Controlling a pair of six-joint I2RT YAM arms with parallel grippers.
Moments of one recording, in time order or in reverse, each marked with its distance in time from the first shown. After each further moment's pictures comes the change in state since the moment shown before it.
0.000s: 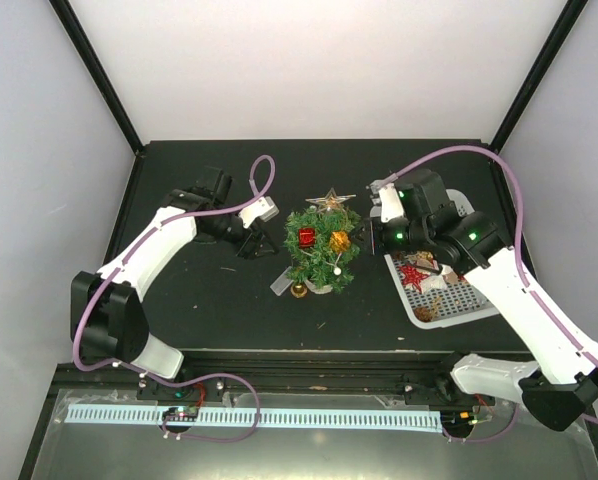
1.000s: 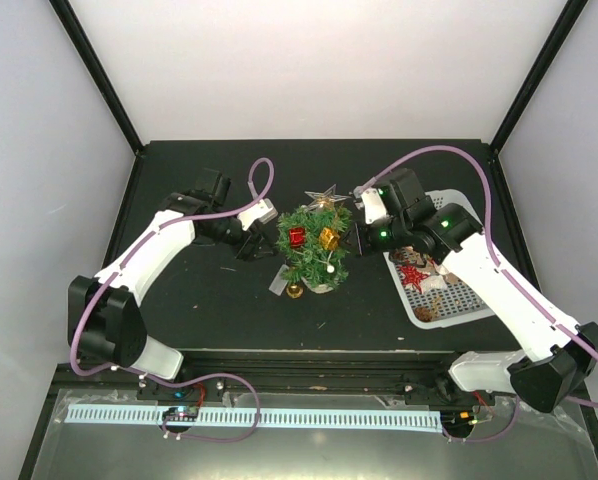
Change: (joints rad) left arm 0.000 -0.027 -0.029 0.018 -0.016 0.000; right arm 0.000 0.107 -0.037 0.029 -0.080 -0.032
